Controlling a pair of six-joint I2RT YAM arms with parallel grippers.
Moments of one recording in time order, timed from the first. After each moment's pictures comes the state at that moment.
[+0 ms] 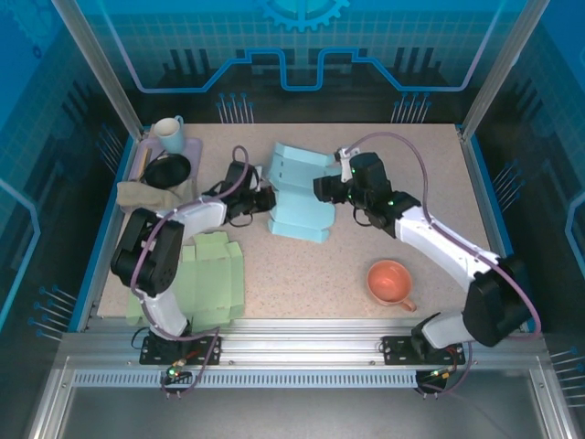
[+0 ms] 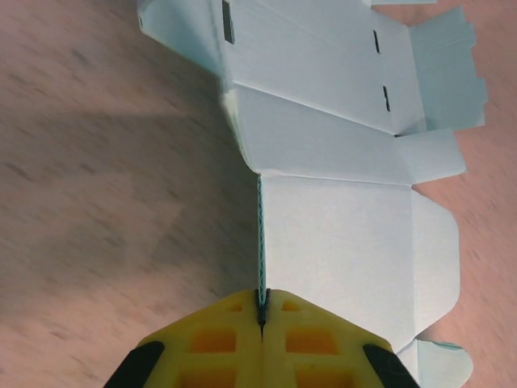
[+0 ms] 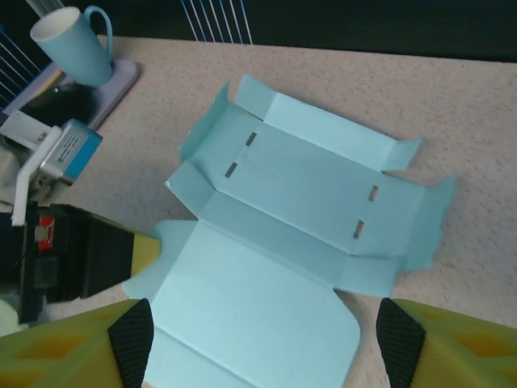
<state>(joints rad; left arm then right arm) -0.35 1.75 1.00 -0.03 0.26 -0.49 0.54 1.39 1.06 -0.22 0.06 0.26</state>
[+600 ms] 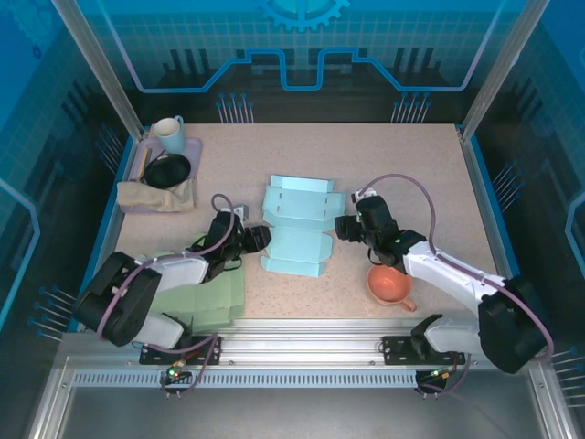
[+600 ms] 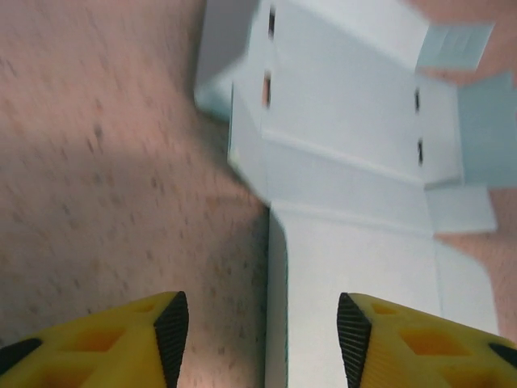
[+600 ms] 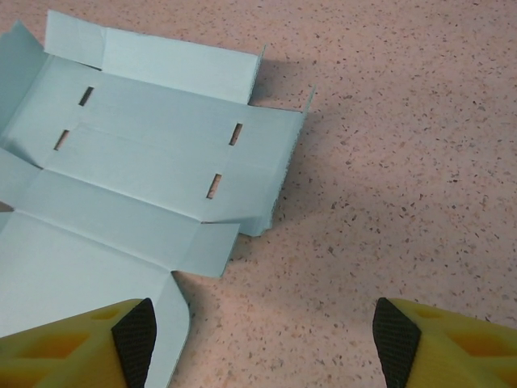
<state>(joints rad) -0.42 1.41 0.46 0.32 0.08 -0.67 0.56 1.27 0.70 -0.15 0.23 0.31</state>
